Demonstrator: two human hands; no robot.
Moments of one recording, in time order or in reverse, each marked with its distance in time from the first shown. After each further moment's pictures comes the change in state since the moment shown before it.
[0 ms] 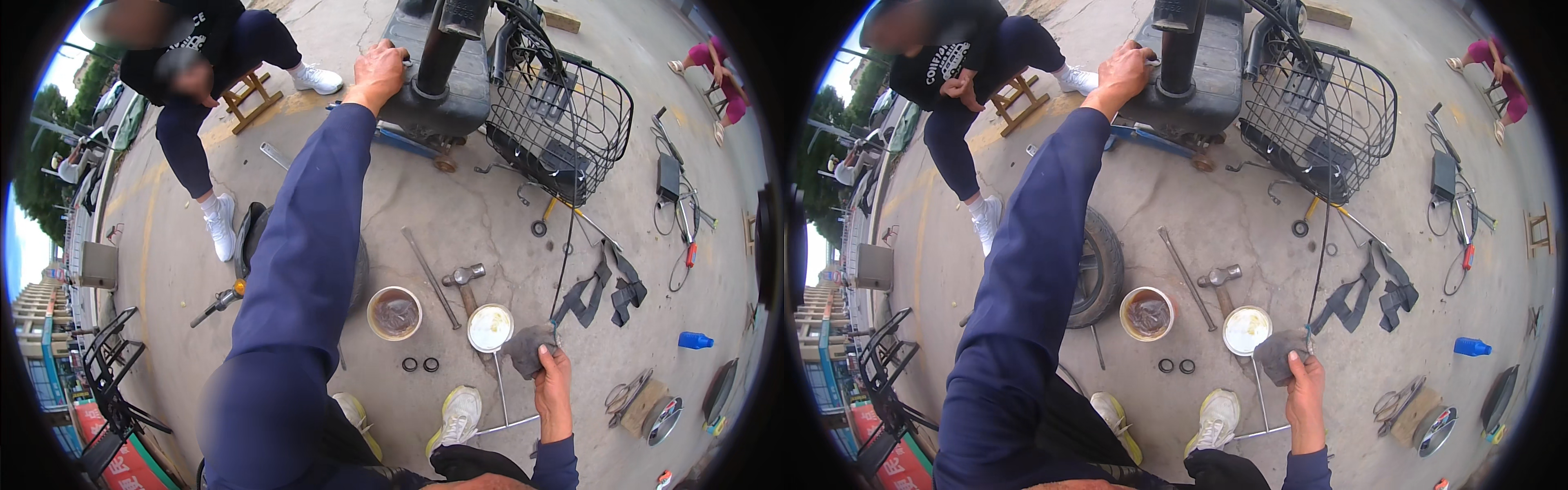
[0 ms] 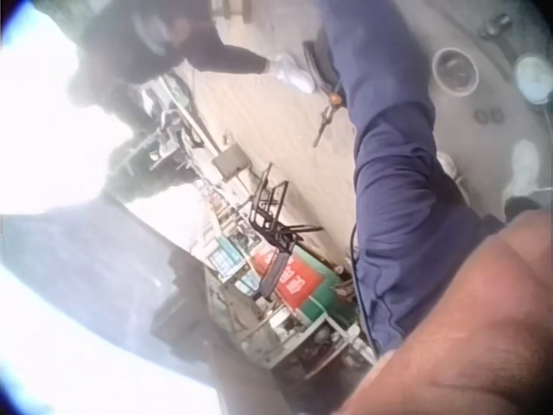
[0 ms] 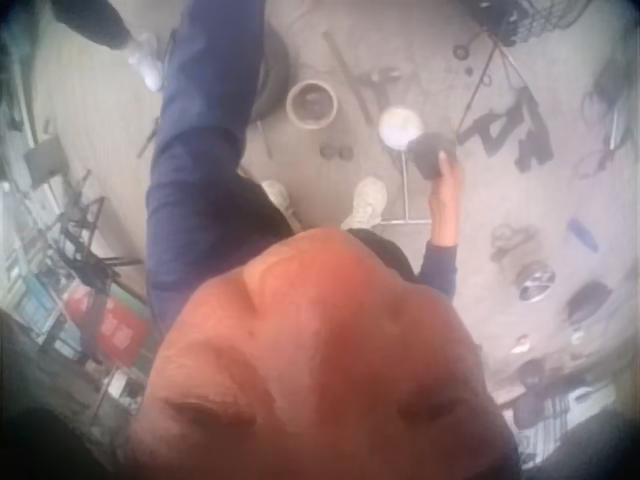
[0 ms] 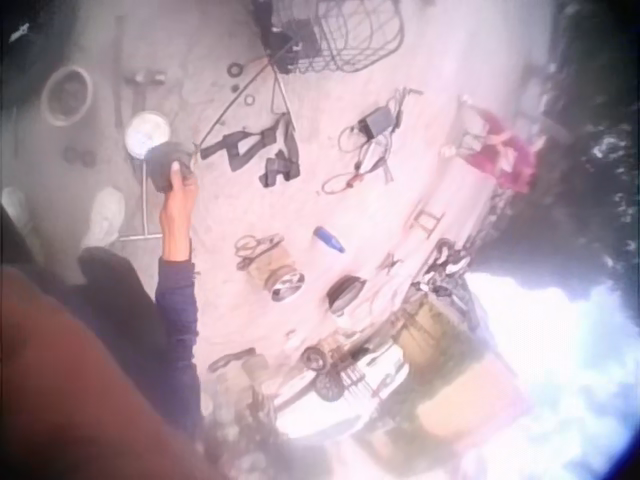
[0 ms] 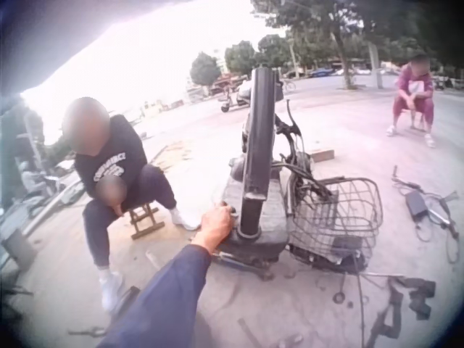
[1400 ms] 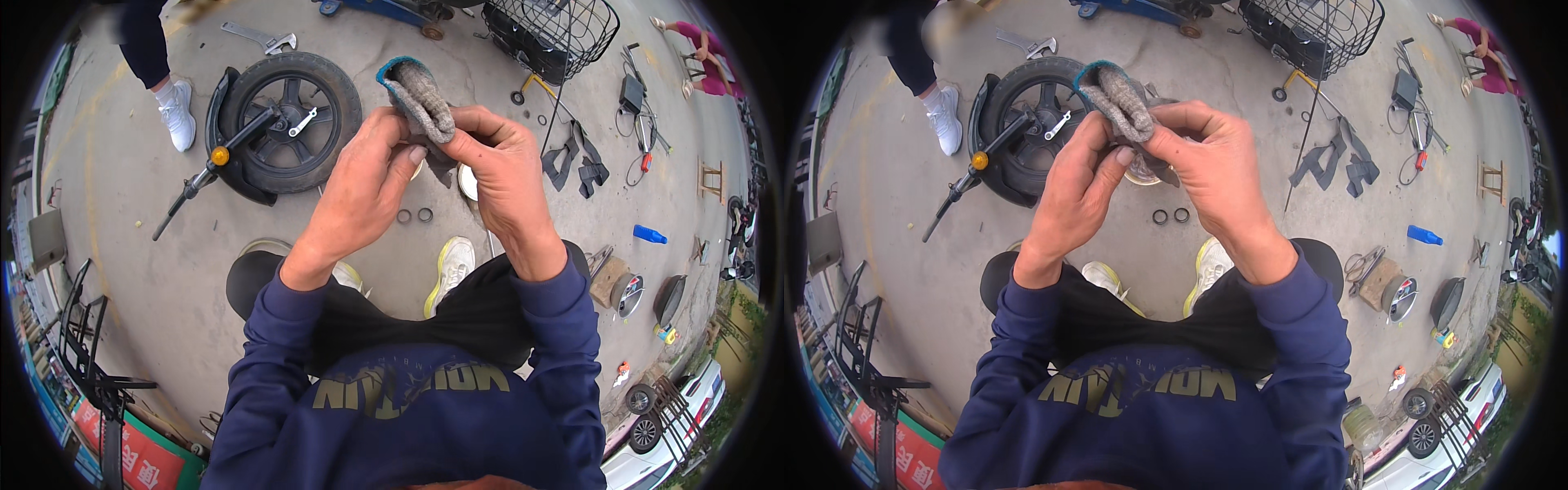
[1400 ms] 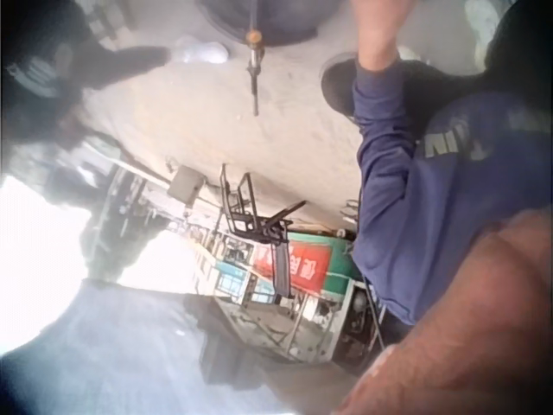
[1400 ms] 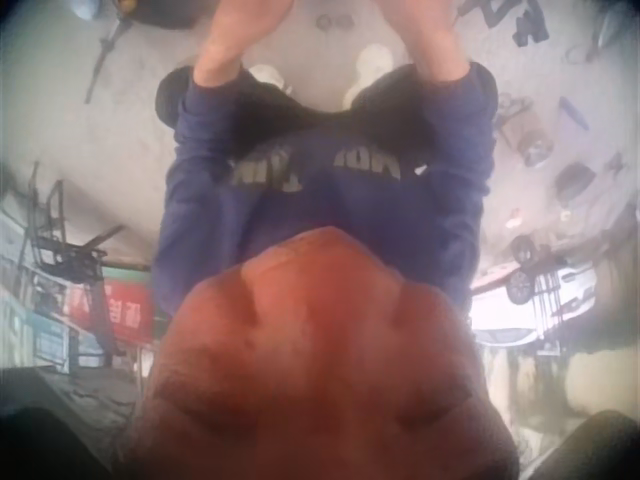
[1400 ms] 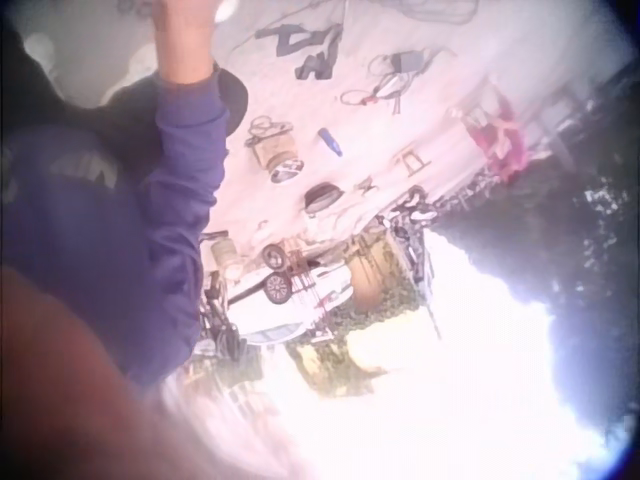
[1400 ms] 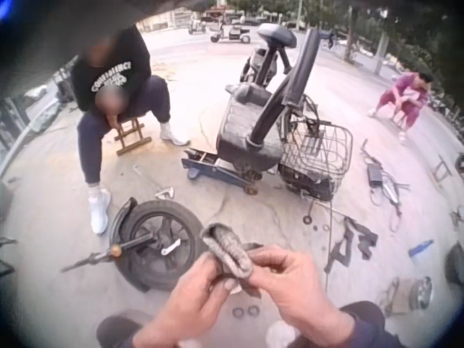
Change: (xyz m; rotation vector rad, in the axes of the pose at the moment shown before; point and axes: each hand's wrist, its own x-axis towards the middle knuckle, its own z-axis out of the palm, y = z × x) left_hand -0.392 0.056 -0.242 -1.357 -0.144 -0.134; right_hand -0.105 -0.078 0.265 -0.262 -0.473 -0.361
